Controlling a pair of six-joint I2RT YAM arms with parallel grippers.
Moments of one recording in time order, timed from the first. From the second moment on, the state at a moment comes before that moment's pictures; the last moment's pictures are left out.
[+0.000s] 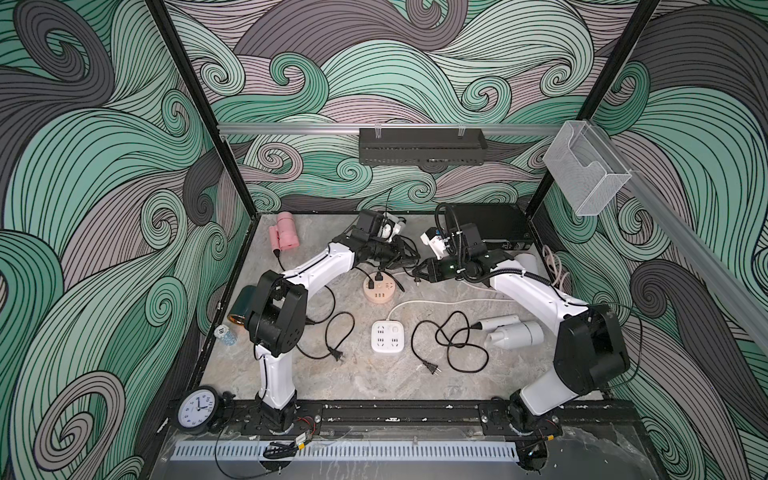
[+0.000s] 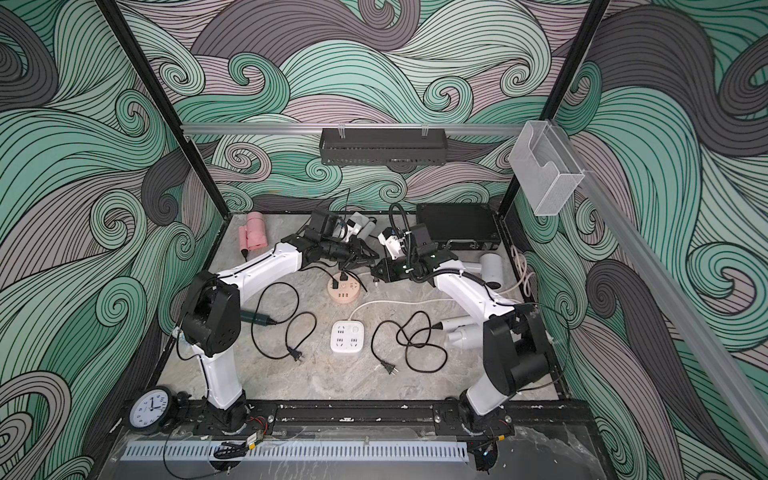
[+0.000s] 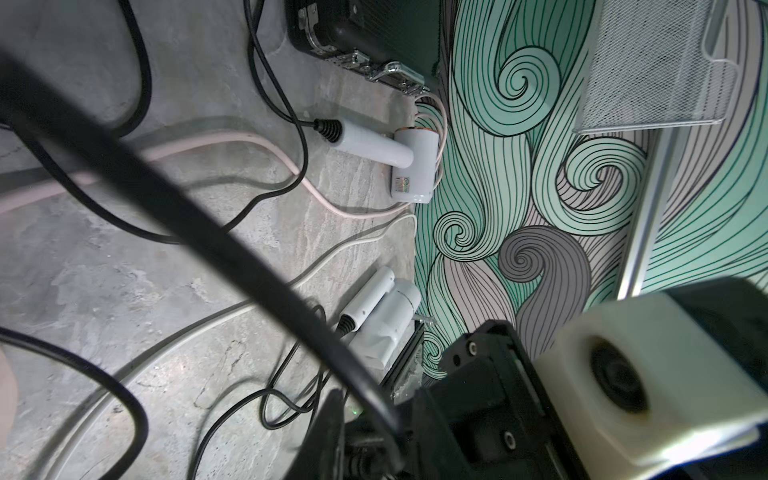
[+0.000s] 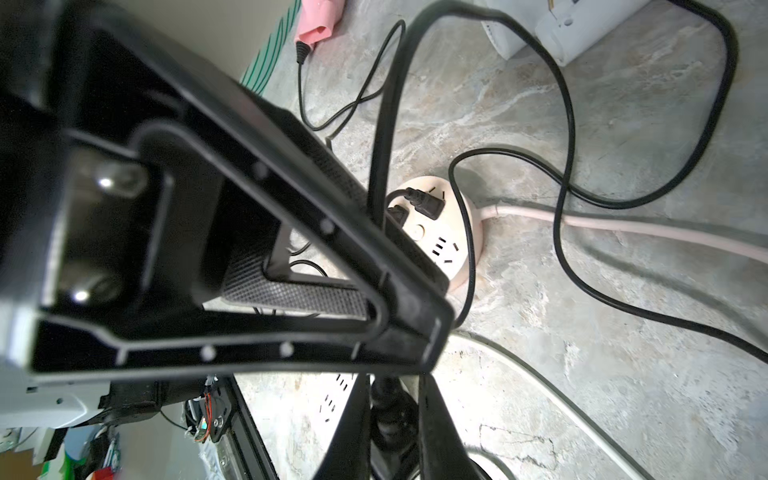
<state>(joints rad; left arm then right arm) -0.51 1.90 1.50 -0.29 0.77 -0.89 0.42 1.59 1.19 -0.44 -0.60 0.18</state>
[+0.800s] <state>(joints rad) -0.53 1.90 1.59 -0.43 0.69 -0.83 0.40 1.62 1.26 -0.53 -0.65 0.21</state>
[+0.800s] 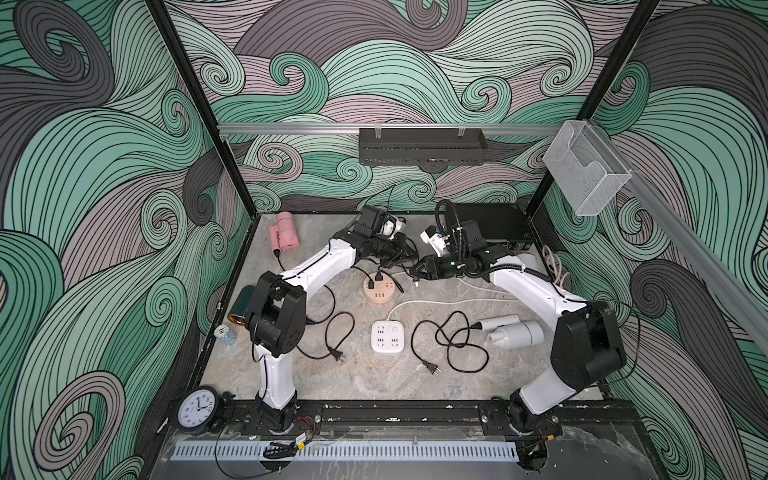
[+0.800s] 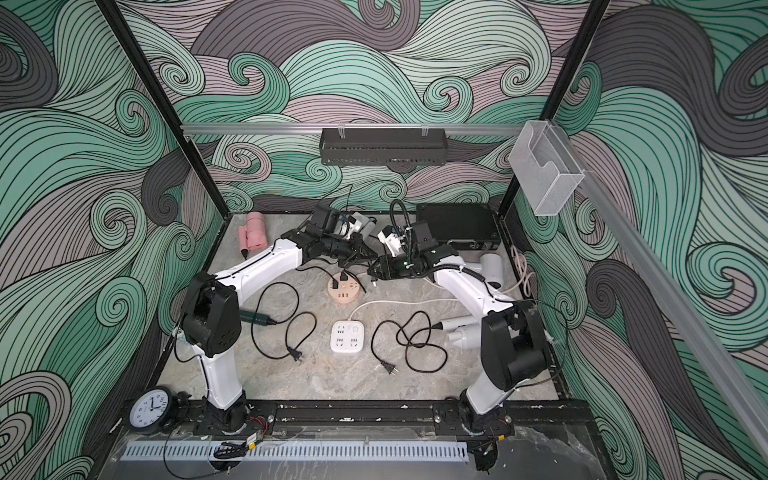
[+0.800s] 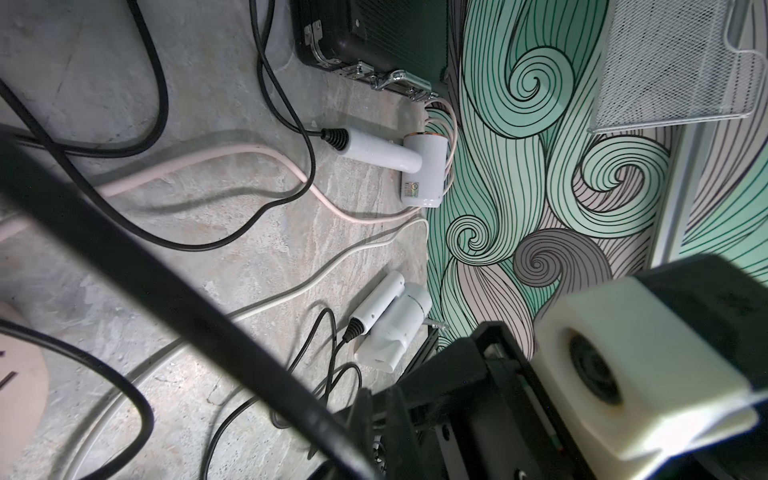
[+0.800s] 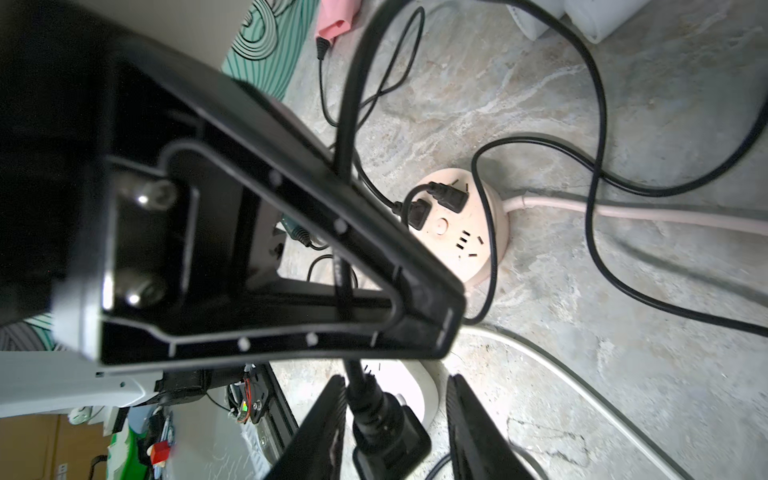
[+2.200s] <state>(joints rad) -0.57 1.95 1.71 -0.62 0.56 -0.76 0.52 1.65 1.35 -0.70 -0.40 0.16</state>
